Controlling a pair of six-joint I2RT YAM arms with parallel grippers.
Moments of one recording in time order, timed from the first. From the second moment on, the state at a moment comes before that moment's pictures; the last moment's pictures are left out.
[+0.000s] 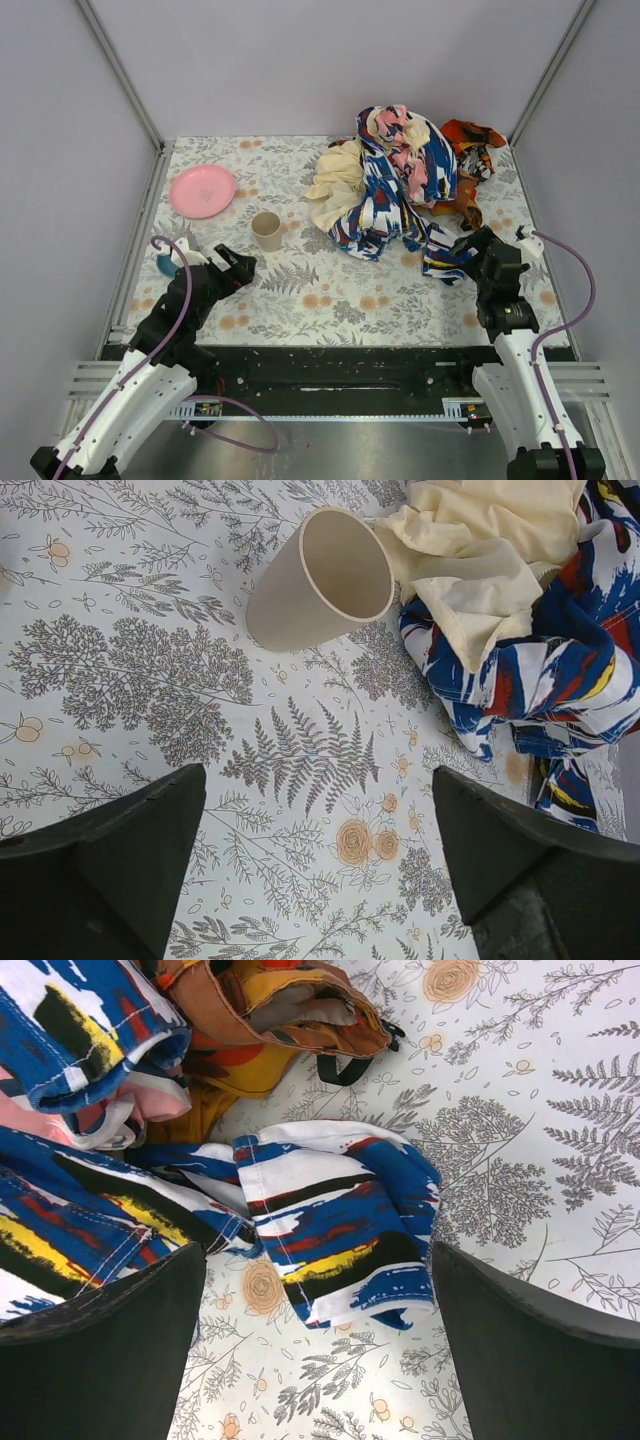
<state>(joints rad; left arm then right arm) -0.49 0.42 0.48 -0.49 -0.30 -0.82 0.03 0.63 0.48 -0.30 0.30 0.69</state>
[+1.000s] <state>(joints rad) -0.49 0.53 0.43 -0.44 -0.28 -0.81 0.54 1.10 0.97 -0.08 0.04 0.01</state>
